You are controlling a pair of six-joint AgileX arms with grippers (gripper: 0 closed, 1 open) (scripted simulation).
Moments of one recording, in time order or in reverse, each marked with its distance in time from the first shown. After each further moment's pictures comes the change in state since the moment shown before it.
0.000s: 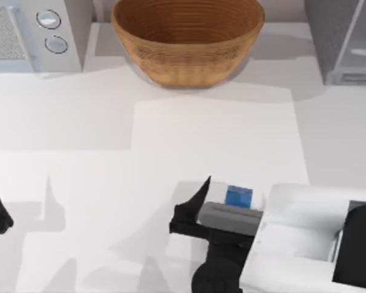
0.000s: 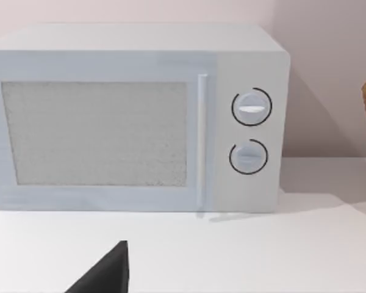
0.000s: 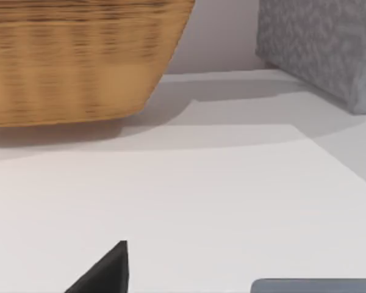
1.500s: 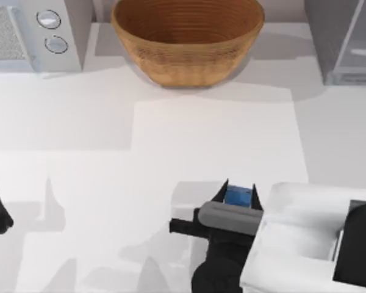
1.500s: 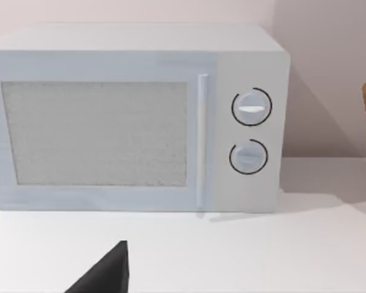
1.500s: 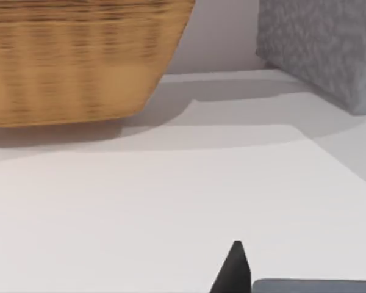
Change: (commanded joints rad) left arm 0.000 0.000 0.000 0.000 0.000 0.000; right arm 0.002 -0.005 -0.002 -0.005 0.000 0.001
